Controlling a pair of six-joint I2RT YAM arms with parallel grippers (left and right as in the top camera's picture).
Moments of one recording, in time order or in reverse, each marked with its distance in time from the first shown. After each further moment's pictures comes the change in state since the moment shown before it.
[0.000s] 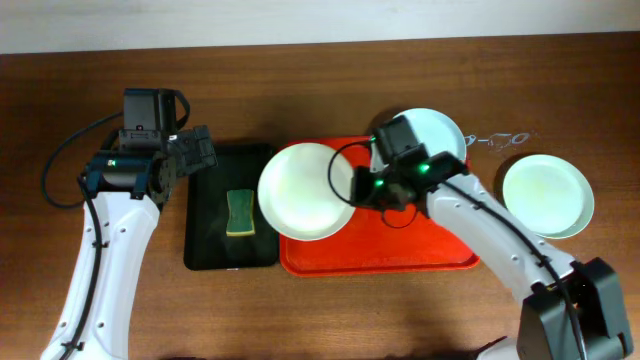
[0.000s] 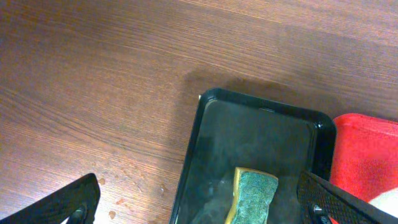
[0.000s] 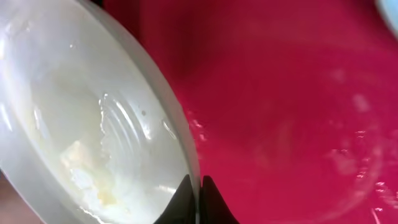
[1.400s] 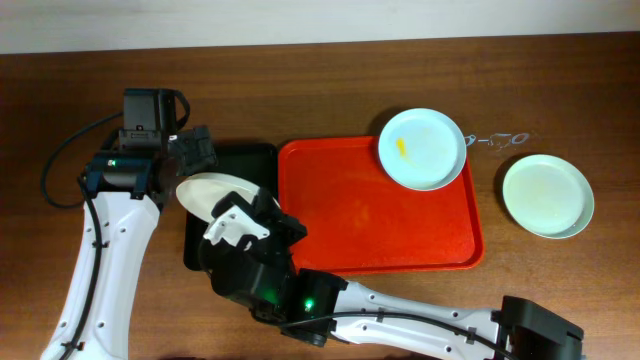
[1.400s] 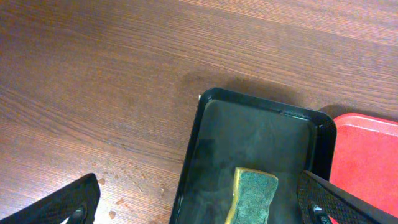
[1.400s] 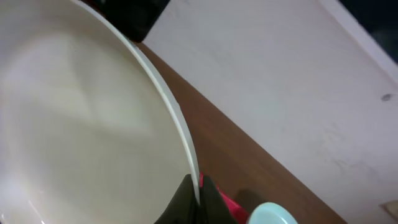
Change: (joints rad) left arm 0.000 0.000 0.000 0.000 0.000 0.000; right arm 0.787 0.049 0.000 0.679 1.314 -0.793
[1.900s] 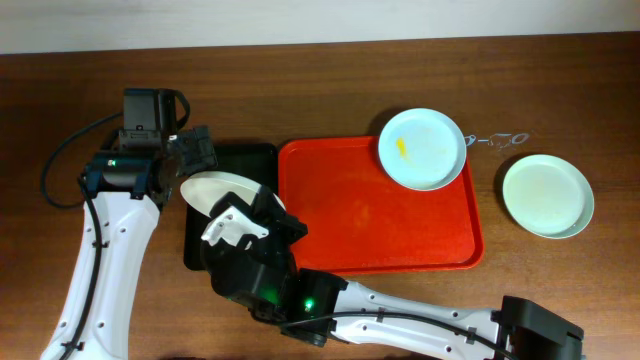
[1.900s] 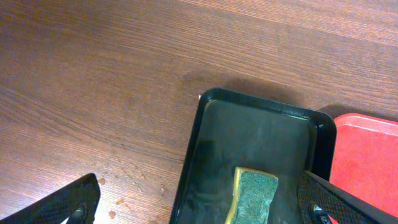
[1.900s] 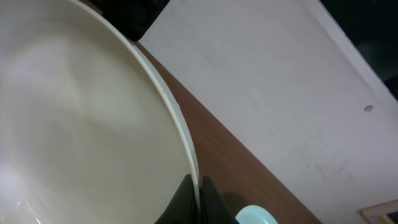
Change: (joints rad) left arm 0.000 0.000 0.000 0.000 0.000 0.000; right arm 0.000 0.000 0.000 0.015 0.021 -0.091
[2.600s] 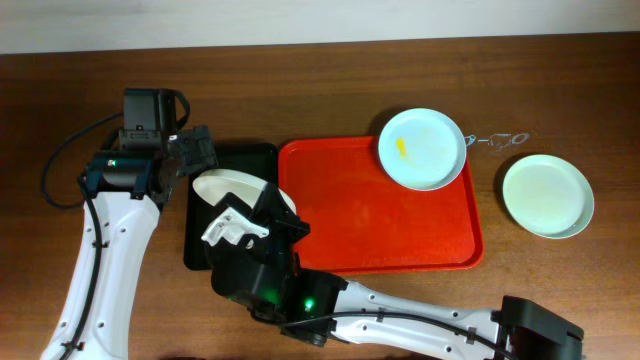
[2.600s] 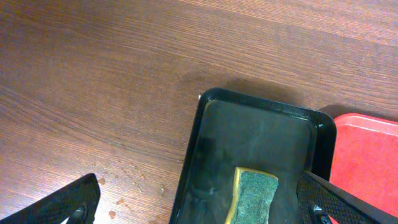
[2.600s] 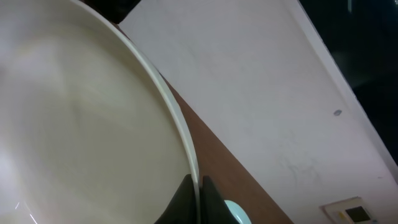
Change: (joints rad) left arm 0.000 0.000 0.000 0.000 0.000 0.000; right arm -0.002 0.000 0.000 -0.001 0.068 -0.084
